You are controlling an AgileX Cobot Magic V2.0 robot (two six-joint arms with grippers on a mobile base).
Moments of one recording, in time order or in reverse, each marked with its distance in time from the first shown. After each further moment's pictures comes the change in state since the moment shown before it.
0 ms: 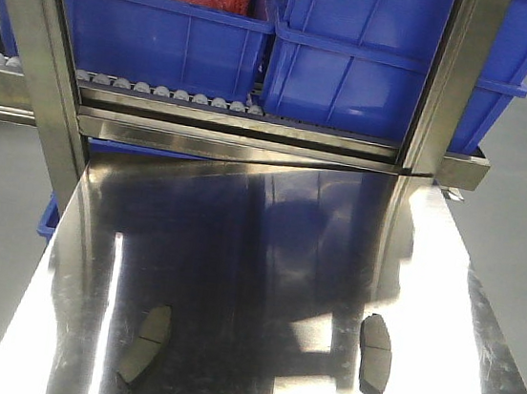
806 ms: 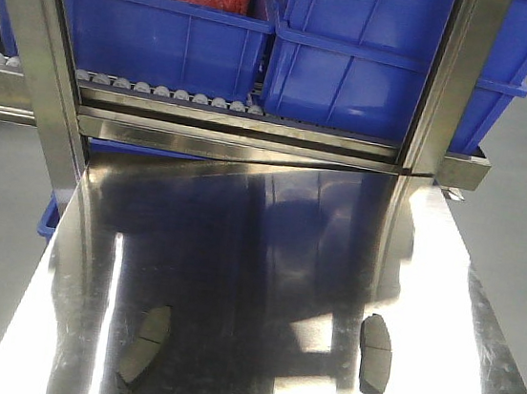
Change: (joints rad) left arm -0.051 0.755 0.001 -0.202 0.027 -0.071; right arm 0.000 0.000 0.000 0.000 0.000 0.000
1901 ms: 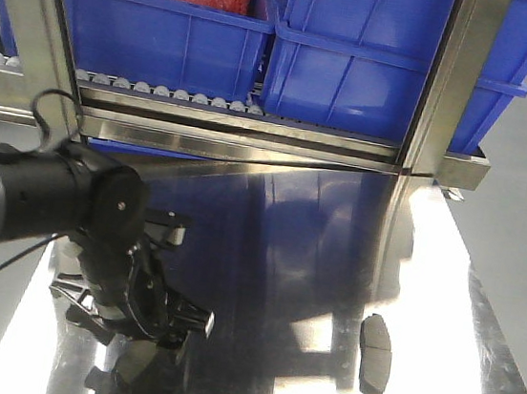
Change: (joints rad) left arm -0.565 0.853 -0.411 0.149 0.103 -0.400; right arm 0.000 0.000 0.000 0.000 0.000 0.000
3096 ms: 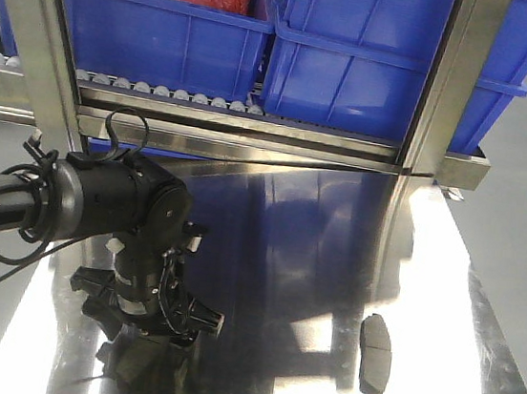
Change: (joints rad) left arm -0.017 0.168 -0.139 0.101 0.082 -0.062; right arm 0.000 0.000 0.000 0.000 0.000 0.000
